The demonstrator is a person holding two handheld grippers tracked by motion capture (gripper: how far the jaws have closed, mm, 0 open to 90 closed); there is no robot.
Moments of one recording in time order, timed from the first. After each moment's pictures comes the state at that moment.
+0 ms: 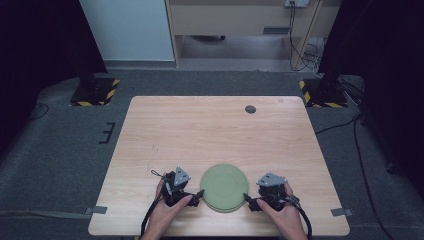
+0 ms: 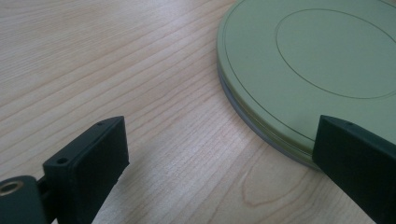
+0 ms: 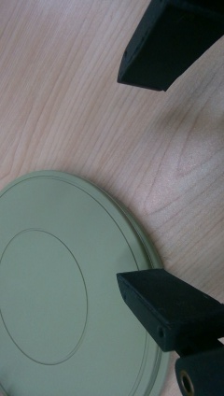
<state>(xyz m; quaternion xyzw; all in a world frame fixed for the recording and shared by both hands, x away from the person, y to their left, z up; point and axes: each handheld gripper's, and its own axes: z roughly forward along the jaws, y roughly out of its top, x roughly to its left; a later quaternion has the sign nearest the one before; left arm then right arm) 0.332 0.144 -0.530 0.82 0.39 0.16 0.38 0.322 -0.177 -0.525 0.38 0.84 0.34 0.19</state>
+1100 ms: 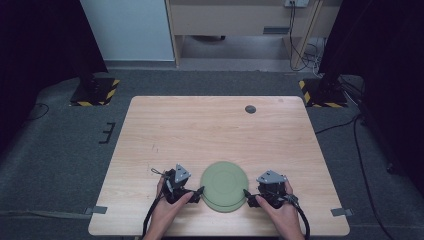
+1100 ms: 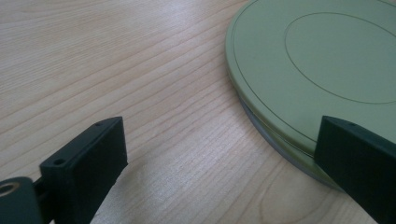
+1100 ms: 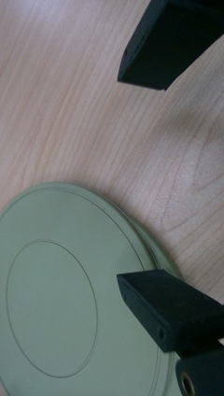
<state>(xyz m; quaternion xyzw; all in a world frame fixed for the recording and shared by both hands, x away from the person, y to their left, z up) 0.338 0.144 -0.530 0.81 0.41 0.17 0.38 0.327 -0.176 -0.523 0.40 0.82 0.35 0.22</state>
